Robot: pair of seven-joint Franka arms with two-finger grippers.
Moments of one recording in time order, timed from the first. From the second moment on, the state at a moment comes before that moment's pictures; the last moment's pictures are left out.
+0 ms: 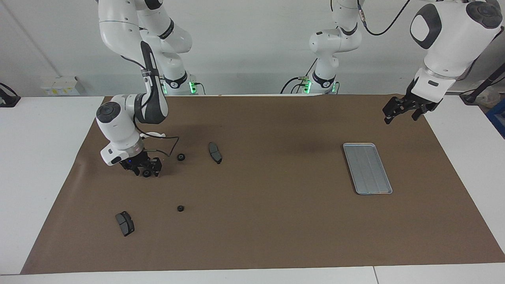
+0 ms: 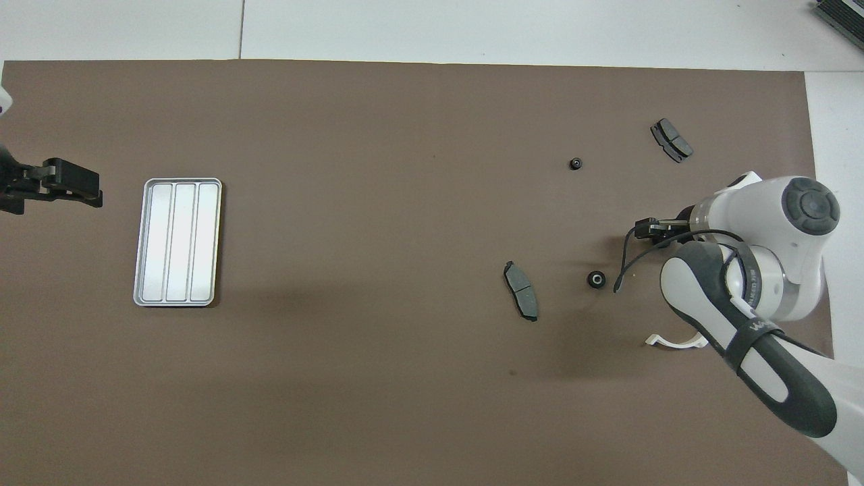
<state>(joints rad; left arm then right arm) 0.08 0.07 -0.10 -1.56 0.04 1.62 -0.06 -0.15 0.27 0.09 -2.14 -0.02 2.48 0.06</state>
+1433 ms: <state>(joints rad) 0.08 0.07 -0.10 -1.56 0.04 1.62 -0.06 0.17 0.21 0.11 -2.07 -0.02 2.41 0.49</state>
